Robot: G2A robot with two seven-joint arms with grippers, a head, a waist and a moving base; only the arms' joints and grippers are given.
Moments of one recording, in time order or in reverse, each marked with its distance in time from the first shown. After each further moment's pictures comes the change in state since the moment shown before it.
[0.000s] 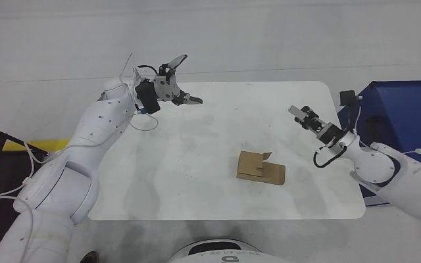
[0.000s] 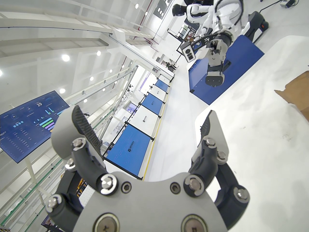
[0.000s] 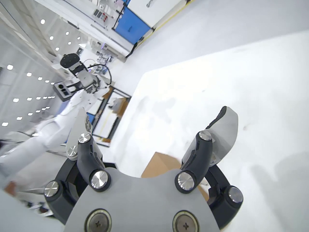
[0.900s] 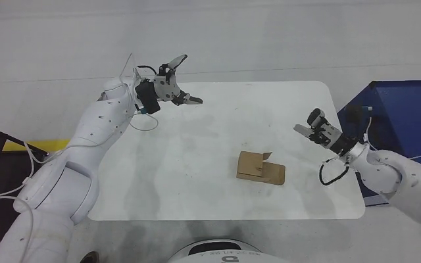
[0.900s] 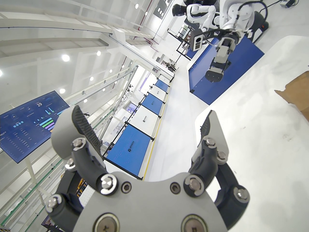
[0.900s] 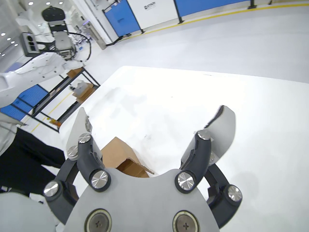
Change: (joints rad) left arm 0.000 0.000 0.000 0.000 0.000 0.000 0.000; right arm -0.081 0.037 0.066 0.151 -0.469 -0.243 -0.111
